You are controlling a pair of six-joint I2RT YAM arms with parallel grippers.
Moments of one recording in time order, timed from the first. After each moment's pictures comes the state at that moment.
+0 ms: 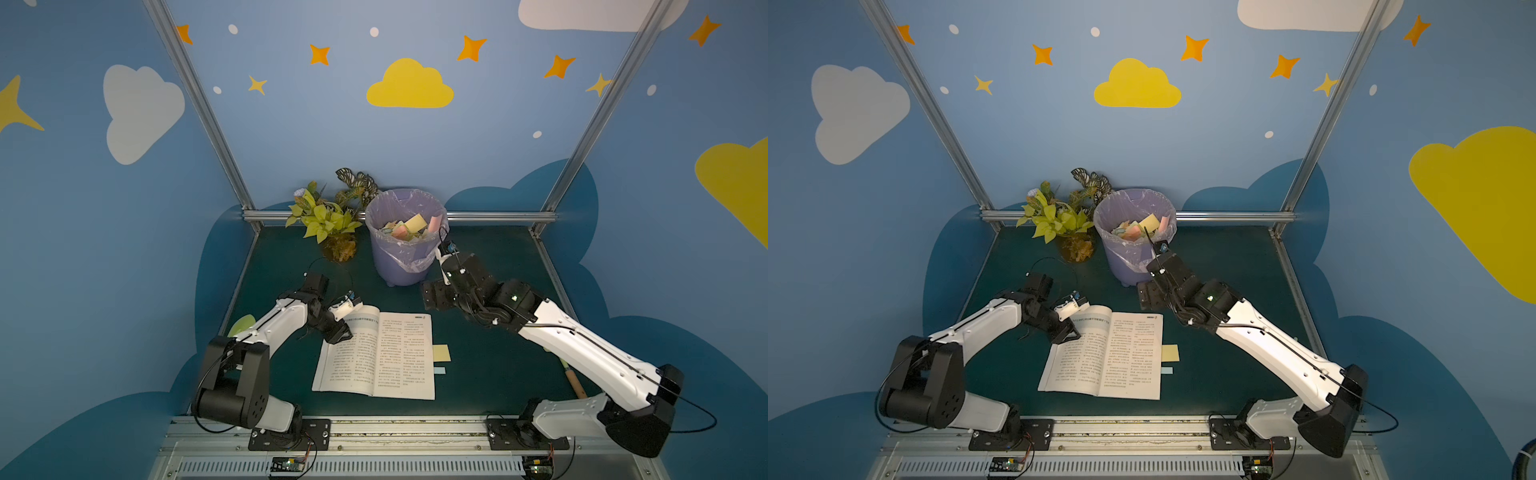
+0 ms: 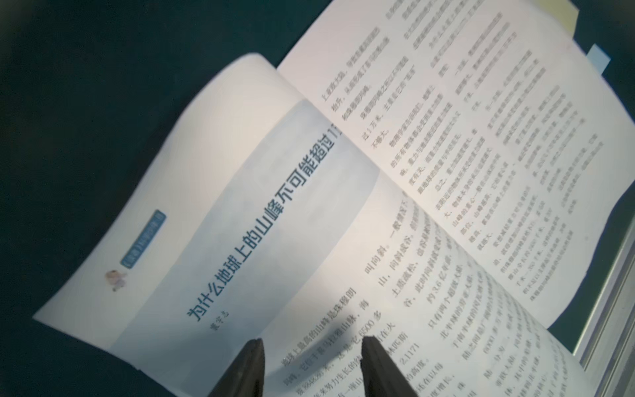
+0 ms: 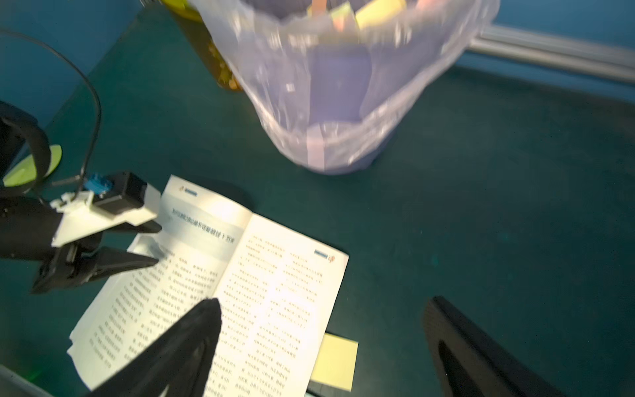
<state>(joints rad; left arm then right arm) -0.18 1.50 0.85 -0.72 0.43 0.69 0.90 1.28 1.27 -0.80 0.32 0.44</state>
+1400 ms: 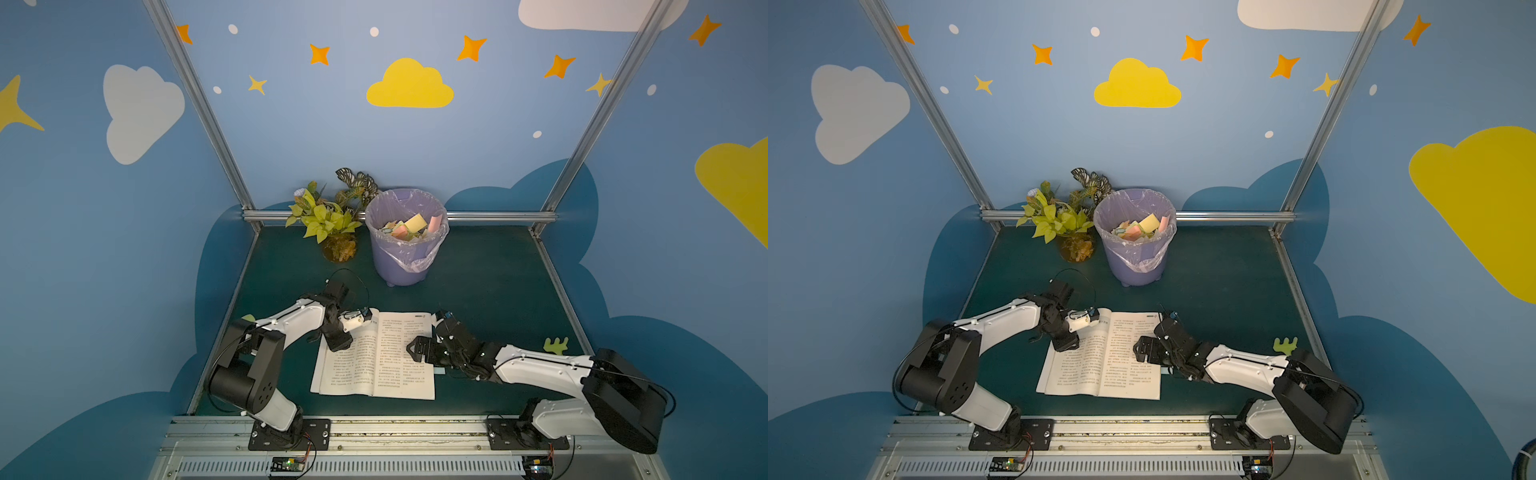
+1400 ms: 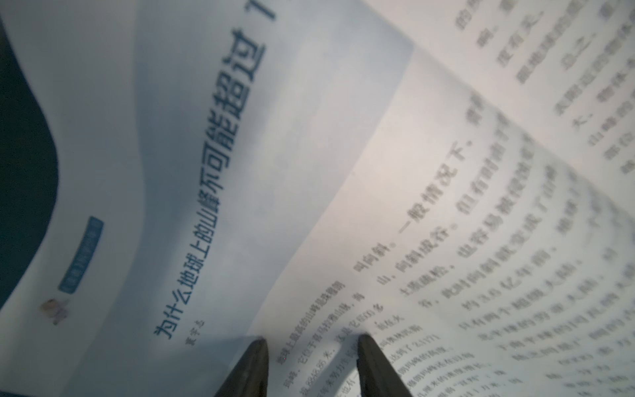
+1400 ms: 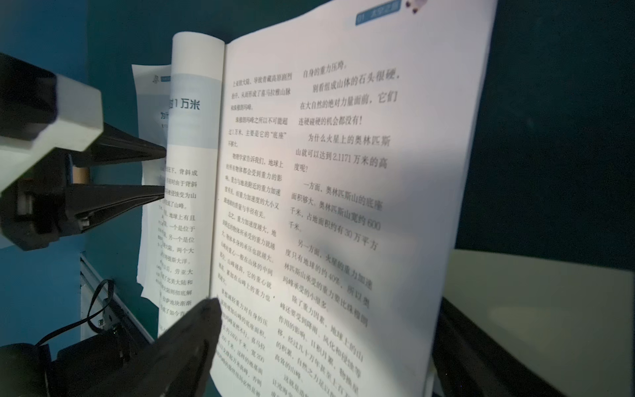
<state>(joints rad) -0.33 1.57 0.83 -0.69 0.16 0.73 0.95 1.34 0.52 0.00 -0.06 0.94</state>
